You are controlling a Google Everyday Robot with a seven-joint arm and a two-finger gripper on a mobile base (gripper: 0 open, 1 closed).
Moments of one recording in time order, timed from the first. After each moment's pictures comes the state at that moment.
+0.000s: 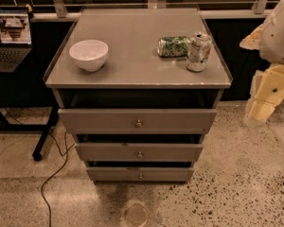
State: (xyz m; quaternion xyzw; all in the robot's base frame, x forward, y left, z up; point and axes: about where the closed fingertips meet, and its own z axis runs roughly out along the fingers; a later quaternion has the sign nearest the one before) arm 0.438 -0.217 0.976 -0.60 0.78 -0.03 0.16
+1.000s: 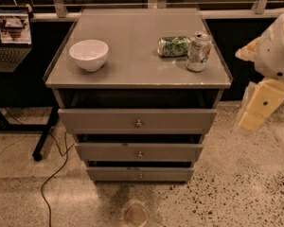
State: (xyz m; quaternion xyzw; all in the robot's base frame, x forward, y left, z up) arm 0.435 -0.207 0.957 -0.59 0.79 -0.01 0.19
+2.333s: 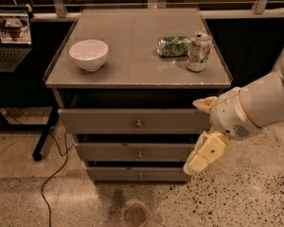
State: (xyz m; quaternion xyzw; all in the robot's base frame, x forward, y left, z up) arm 0.419 -0.130 0.840 -0.55 0.77 0.17 0.27
